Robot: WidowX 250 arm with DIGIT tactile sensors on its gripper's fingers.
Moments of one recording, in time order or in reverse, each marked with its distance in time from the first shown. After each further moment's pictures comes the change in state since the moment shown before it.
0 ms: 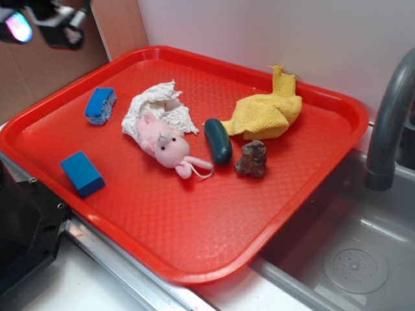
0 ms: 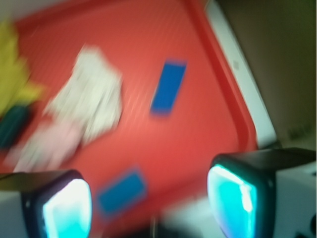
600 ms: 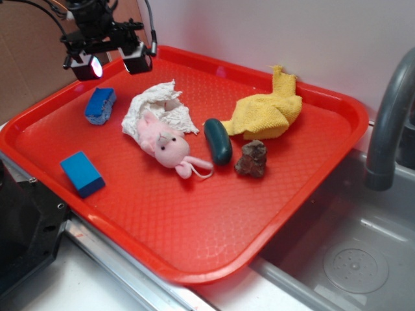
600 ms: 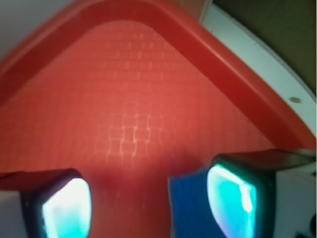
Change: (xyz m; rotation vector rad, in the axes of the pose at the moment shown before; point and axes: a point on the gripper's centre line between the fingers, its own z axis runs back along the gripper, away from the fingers) arm 0.080 0.003 -0.099 -0.006 -0.013 0.313
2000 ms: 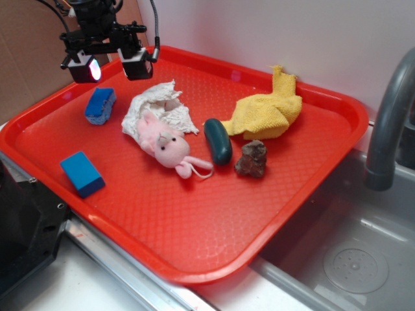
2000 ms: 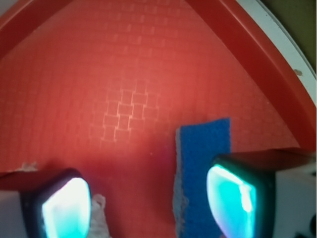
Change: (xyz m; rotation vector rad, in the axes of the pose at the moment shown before) arm -0.026 -0.004 0.017 0.023 0.086 -0.070
